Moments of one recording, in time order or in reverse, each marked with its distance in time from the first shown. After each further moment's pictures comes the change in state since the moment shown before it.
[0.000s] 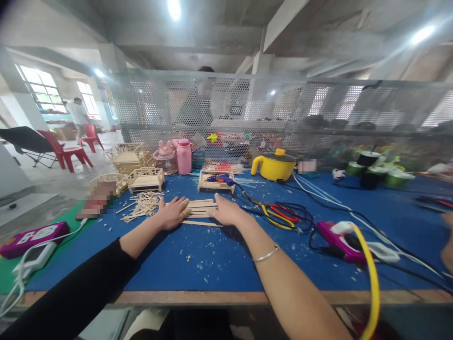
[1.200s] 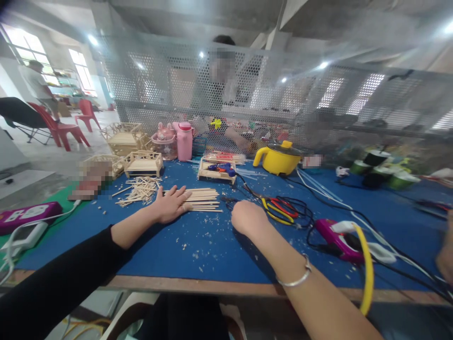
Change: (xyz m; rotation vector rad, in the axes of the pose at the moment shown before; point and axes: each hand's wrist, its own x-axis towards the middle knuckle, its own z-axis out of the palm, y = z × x) left_hand -0.014 0.008 -0.001 -0.015 -0.048 0.053; right_hand -0.048 0.012 -0.011 -0.382 -0.026 0.219
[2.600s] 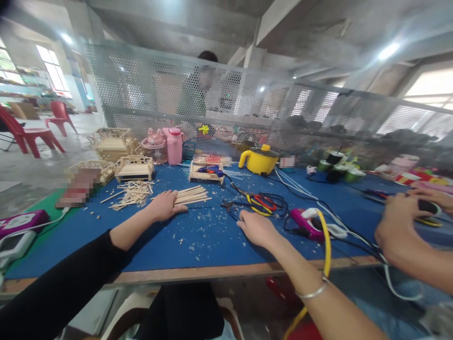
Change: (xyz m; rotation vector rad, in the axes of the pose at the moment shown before) left_hand 0.001 0.004 -0.001 0.002 0.120 -0.058; right_hand -0.049 0.043 0.033 0.169 0.074 -0.023
